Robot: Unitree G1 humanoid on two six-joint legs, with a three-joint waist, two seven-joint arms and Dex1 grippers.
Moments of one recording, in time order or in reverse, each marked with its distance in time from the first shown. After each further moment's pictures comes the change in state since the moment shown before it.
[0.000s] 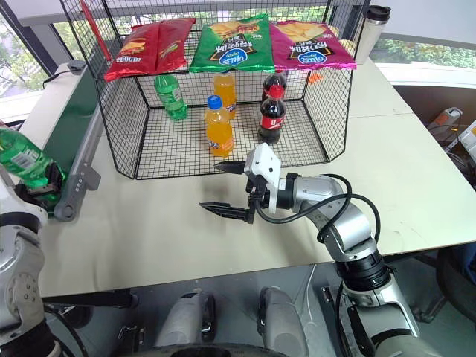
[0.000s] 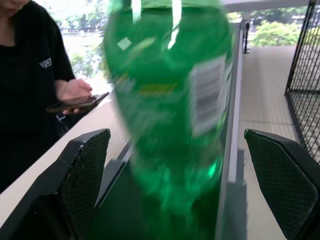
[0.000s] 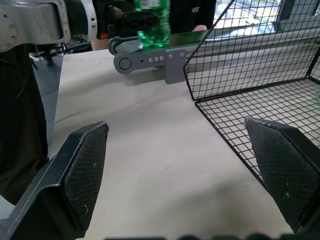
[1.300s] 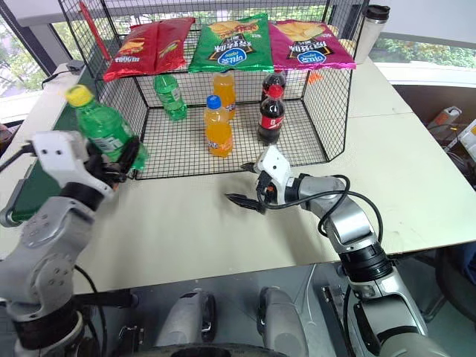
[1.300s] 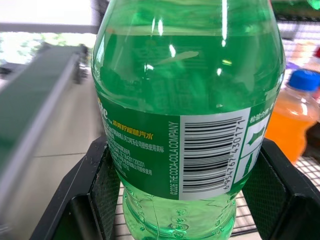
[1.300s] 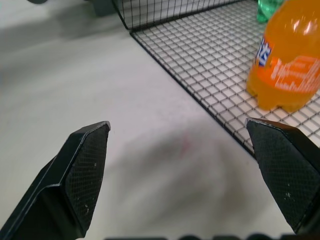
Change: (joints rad) left arm -0.195 -0.018 -0.367 -0.009 -0.150 0.069 -0.069; right arm -0.013 -0.051 0.025 0.203 -0.167 -0.033 -0.080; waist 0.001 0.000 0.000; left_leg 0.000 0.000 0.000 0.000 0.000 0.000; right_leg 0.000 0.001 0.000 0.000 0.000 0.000
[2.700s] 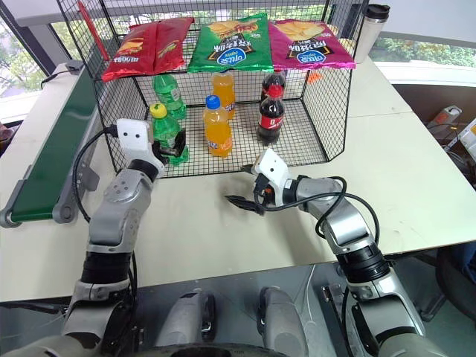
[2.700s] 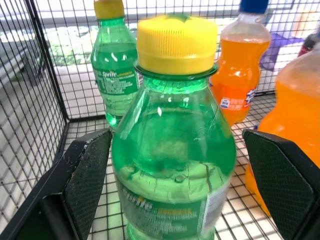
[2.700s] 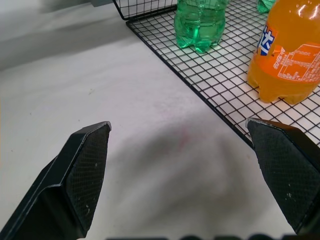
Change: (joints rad) left arm -0.169 -0.084 -0.177 0.440 0.269 -0.317 -0.044; right arm 0.000 0.020 0.007 -0.003 -0.016 0.000 -0.005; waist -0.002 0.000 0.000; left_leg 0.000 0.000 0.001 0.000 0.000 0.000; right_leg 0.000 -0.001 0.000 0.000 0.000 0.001
